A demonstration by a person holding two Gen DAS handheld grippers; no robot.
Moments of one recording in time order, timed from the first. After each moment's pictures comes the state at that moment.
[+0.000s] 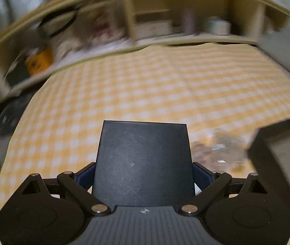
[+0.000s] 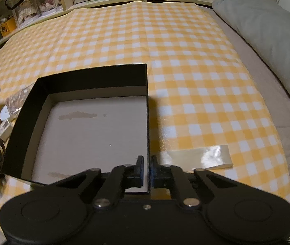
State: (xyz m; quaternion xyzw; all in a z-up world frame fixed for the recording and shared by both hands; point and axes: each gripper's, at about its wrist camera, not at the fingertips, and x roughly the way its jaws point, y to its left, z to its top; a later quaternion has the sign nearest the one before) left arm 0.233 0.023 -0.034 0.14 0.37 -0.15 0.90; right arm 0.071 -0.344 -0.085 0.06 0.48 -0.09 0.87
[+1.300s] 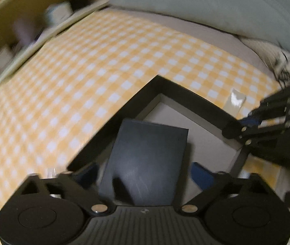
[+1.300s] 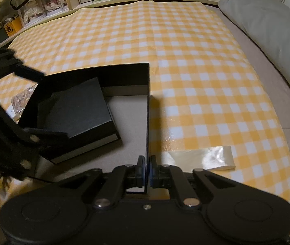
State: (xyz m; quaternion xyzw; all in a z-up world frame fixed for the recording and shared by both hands) left arm 0.184 -0.190 -0.045 0.30 0.43 -0.40 0.75; right arm 0.076 -0.347 -0.094 0.07 0.48 -0.06 0.87
